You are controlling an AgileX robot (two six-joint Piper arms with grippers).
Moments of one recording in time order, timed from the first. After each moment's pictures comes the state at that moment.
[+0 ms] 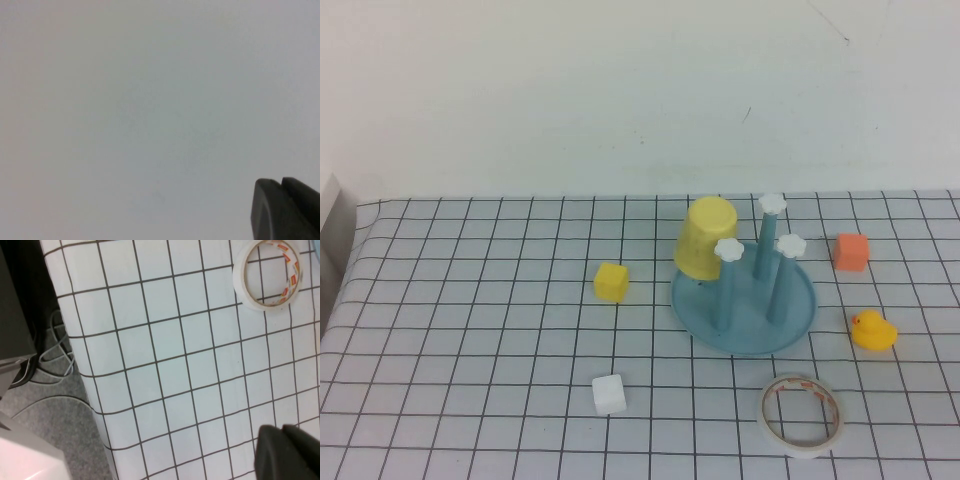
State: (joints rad) right arm 1.08 0.93 -0.87 -0.29 1.29 -0.25; left arm -0.44 0.75 -1.47 0.10 0.68 0.65
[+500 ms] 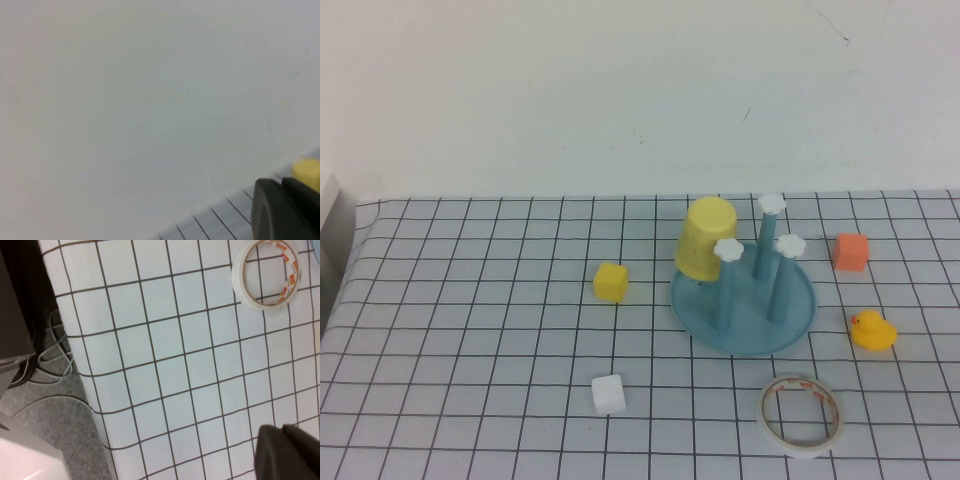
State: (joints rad) right arm 1.08 0.93 -0.87 -0.29 1.29 -0.25; left arm -0.44 0.38 -0.81 0.11 0.46 0.21
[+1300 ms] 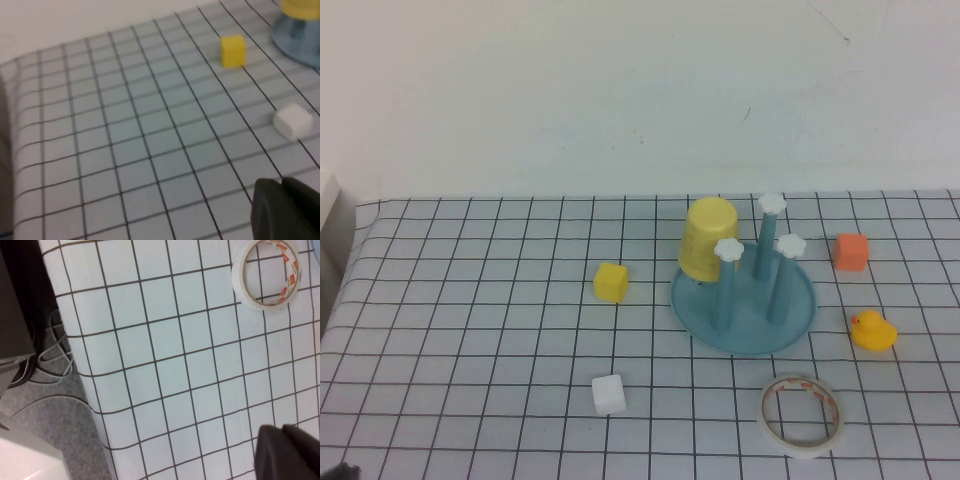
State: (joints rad) right arm 1.08 0.93 -0.87 -0.29 1.29 -0.25; left arm -0.38 0.26 -0.16 0.16 0.41 -0.14
